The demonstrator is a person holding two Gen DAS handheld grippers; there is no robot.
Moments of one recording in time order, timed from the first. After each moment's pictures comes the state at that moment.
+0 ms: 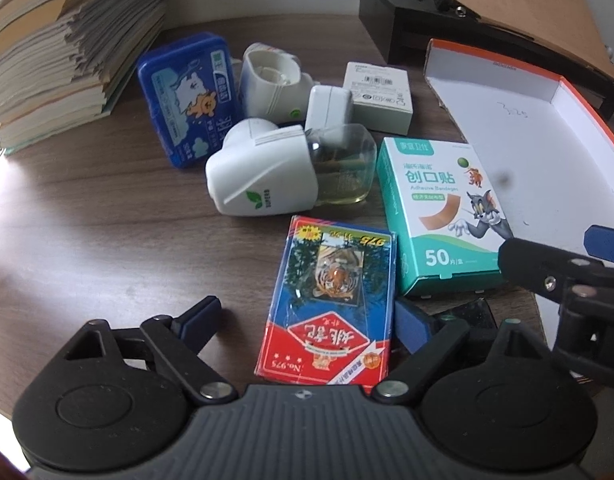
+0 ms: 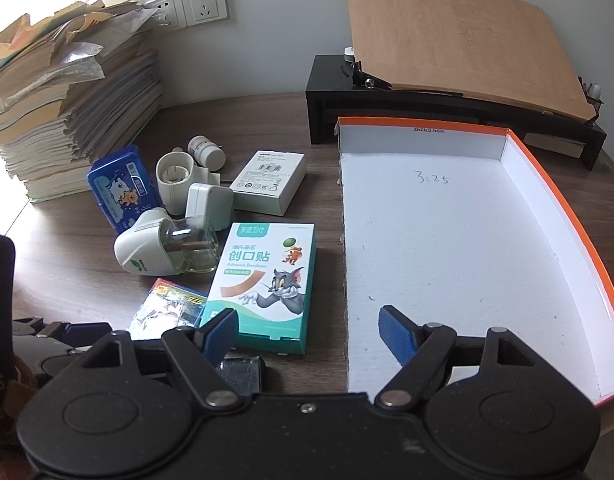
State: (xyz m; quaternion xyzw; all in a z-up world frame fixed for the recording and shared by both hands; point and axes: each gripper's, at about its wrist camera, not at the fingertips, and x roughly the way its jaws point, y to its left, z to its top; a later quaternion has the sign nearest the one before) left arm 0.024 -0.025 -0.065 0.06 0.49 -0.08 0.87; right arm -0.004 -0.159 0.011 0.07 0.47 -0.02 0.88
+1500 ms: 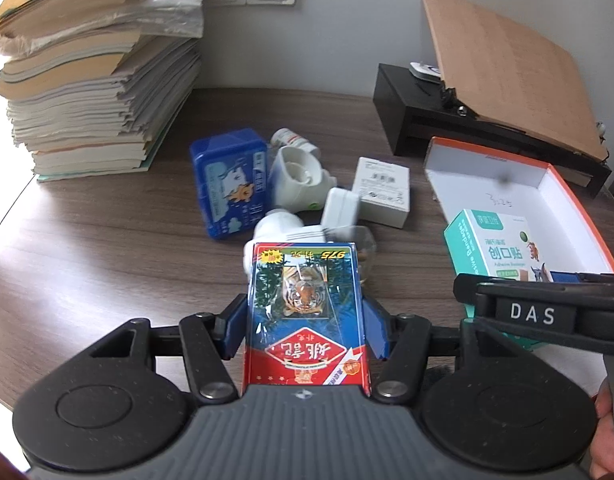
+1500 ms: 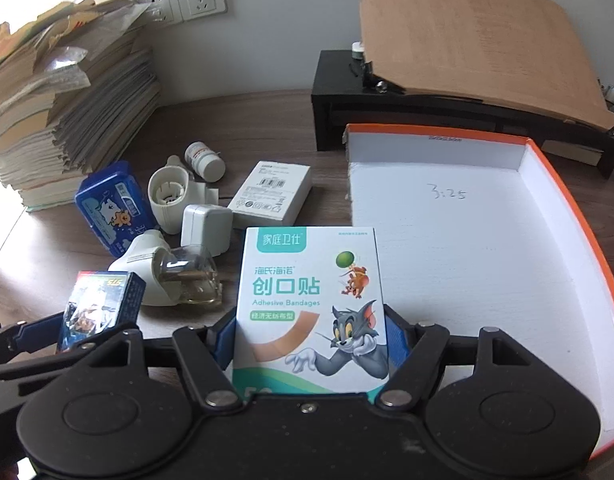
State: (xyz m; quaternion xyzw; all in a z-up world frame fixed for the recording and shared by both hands) left arm 0.012 -0.019 -0.010 0.01 0.41 -0.06 0.91; right arm 0.048 -0.142 -0.009 0.06 0.47 -0.02 0.88
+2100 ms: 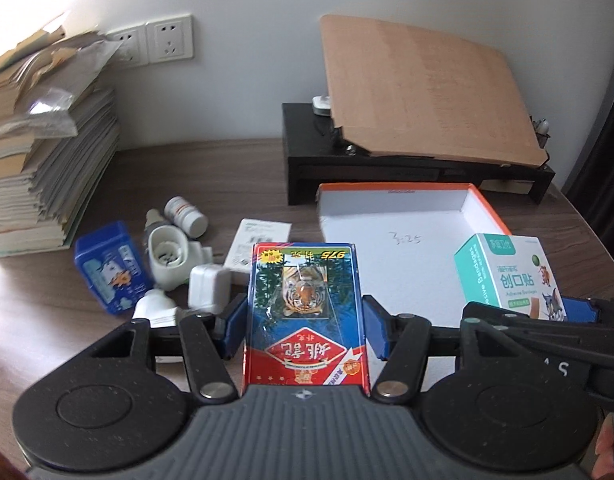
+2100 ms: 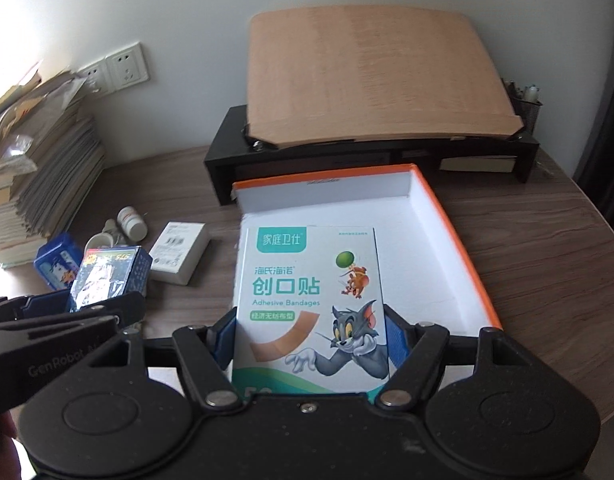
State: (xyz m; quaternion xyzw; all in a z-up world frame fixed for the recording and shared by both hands) left arm 0.021 -0.117 0.025 0.04 0.38 -0.12 0.92; right arm 0.015 -0.238 0.032 0.09 0.43 -0.08 0.89
